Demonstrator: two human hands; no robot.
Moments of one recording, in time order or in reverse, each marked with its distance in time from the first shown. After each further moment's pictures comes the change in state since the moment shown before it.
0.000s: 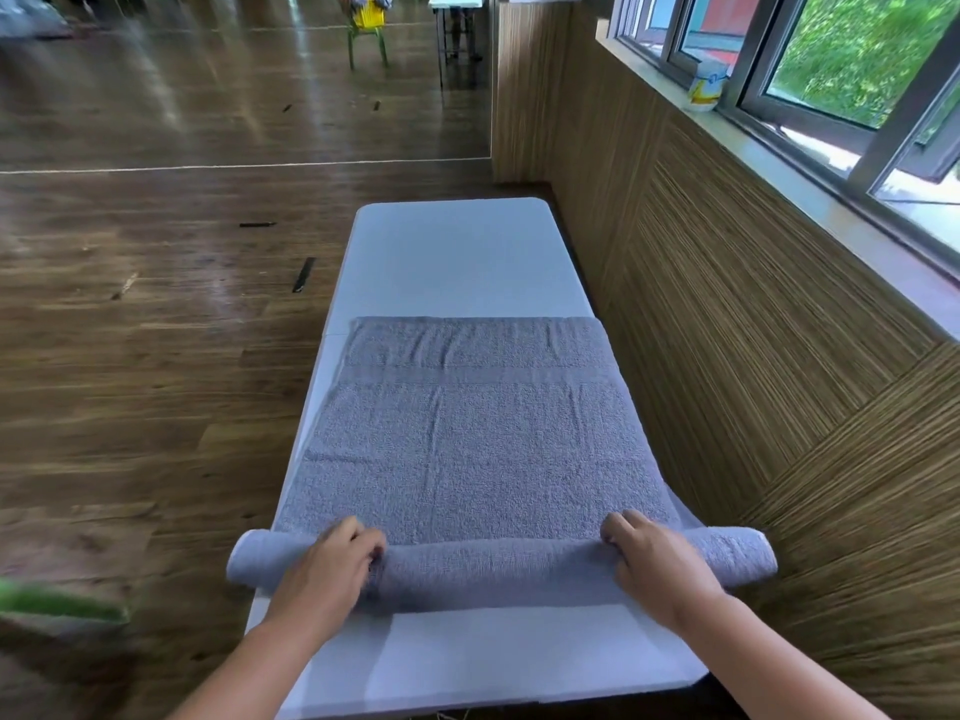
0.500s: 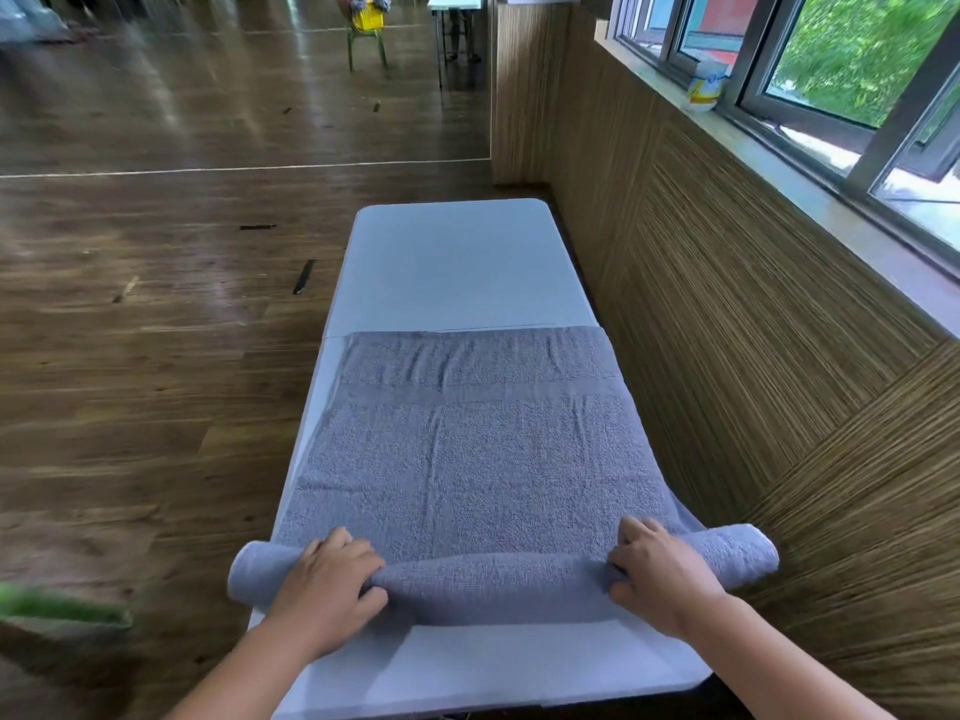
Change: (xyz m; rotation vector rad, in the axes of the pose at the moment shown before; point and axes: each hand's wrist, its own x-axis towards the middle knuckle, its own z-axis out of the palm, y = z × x) left_hand -0.004 0.000 0.001 0.261 -0.018 0.113; right_hand -0.004 0.000 -0.006 -0.161 -0.155 -0.088
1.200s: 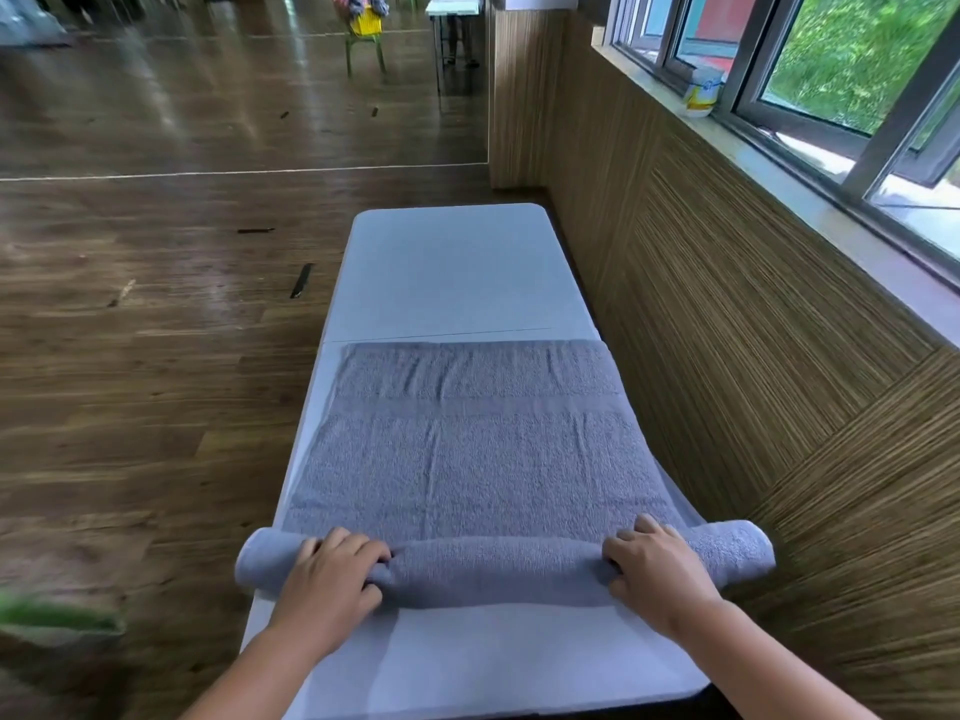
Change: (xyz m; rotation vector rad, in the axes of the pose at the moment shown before) left_hand 0.005 0.005 -0.004 -0.004 -0.001 -0.057; right_hand 0.007 0.006 0.011 -0.084 0.226 -0.015
